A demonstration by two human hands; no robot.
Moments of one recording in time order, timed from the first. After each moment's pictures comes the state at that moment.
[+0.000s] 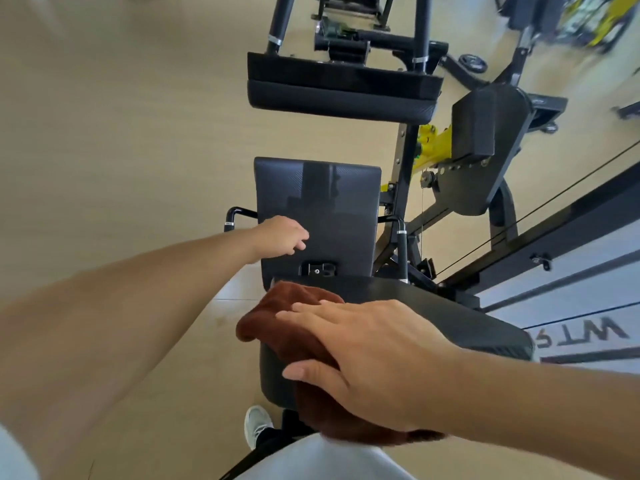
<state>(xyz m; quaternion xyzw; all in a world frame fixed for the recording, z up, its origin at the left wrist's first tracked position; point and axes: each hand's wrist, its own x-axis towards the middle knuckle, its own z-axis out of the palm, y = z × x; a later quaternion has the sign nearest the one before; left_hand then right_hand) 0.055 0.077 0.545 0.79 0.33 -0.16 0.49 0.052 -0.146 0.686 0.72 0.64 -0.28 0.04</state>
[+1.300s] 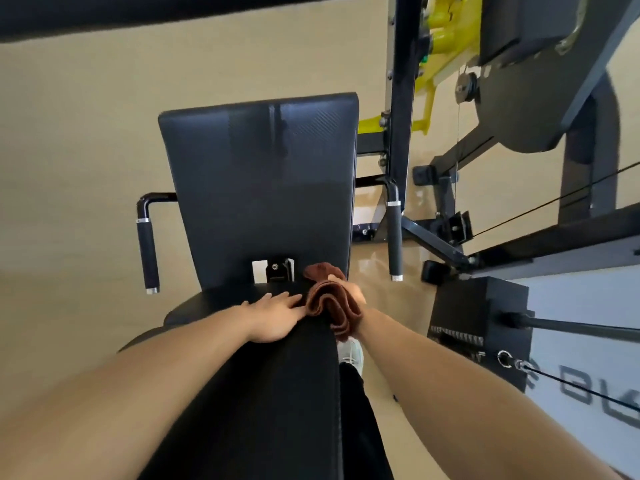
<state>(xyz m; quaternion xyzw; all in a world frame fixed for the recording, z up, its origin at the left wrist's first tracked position) 0.254 -0.012 0.316 0.75 0.32 -0.50 0.29 0.367 -0.119 0.224 0.62 -0.13 -0.63 -0.45</state>
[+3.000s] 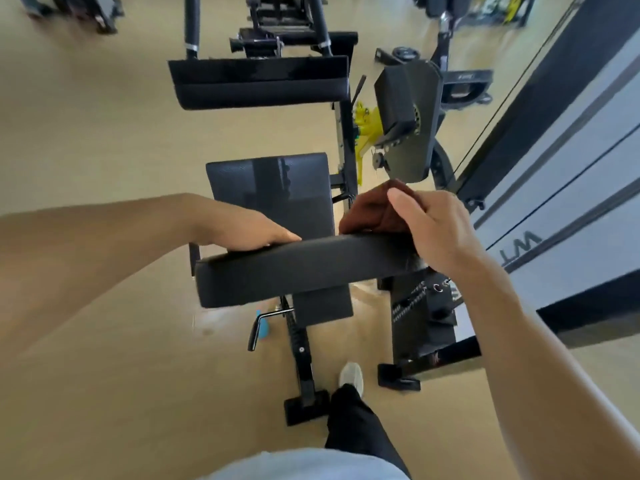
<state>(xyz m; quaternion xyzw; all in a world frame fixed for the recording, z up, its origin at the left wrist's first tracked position) 0.018 -0.022 0.597 0.90 0.18 -0.29 0.27 0.132 -0.284 0.654 0.90 0.30 -0.04 -0.32</state>
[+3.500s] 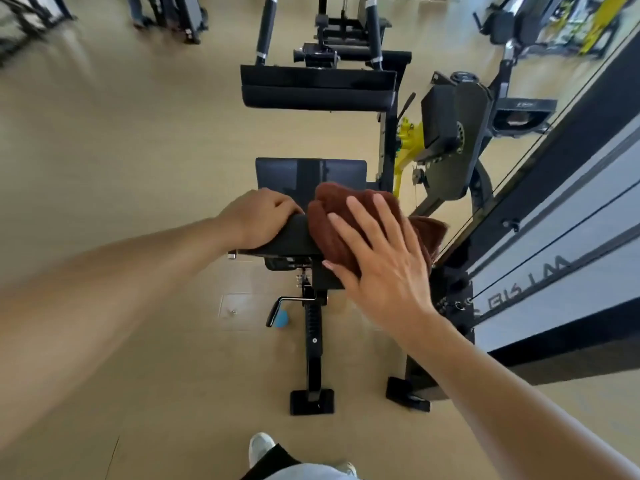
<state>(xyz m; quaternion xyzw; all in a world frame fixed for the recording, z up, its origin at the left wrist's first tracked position) -0.045 -0.074 0.632 0.92 0.26 0.02 0.30 0.050 -0.293 0.602 0.82 0.54 0.16 -0.11</state>
